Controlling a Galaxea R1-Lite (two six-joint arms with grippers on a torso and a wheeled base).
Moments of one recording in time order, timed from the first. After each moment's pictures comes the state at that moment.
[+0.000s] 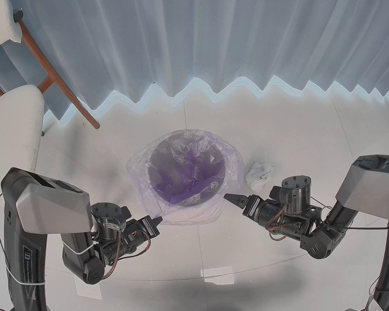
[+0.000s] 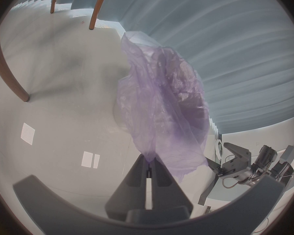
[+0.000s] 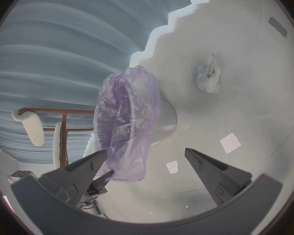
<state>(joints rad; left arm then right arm) -0.42 2.35 -0.46 -1.55 -0.12 -0.76 0.54 2.20 -0.69 -1.10 0.11 0.85</state>
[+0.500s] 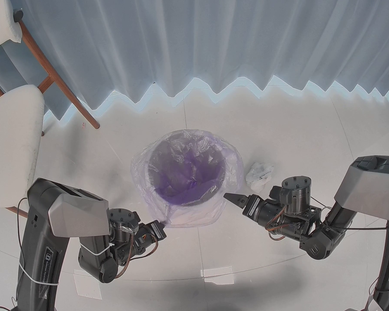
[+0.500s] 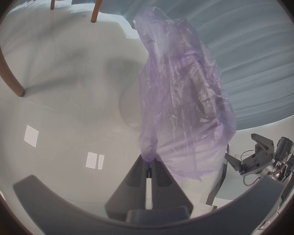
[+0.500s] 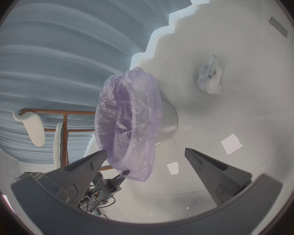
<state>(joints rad) -0.42 2.53 -0.60 -1.55 -0.10 -0.73 0.54 2.20 -0.69 -1.13 0.11 0.85</state>
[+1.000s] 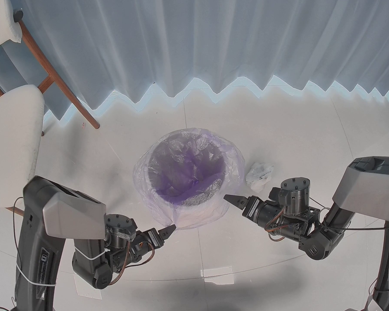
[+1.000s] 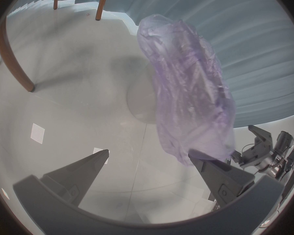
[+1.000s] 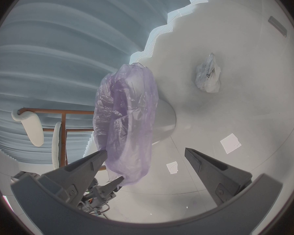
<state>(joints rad) -0.44 2.49 -0.49 -1.55 -0.07 -0.73 0.54 2.22 -0.69 -1.13 0.11 0.85</state>
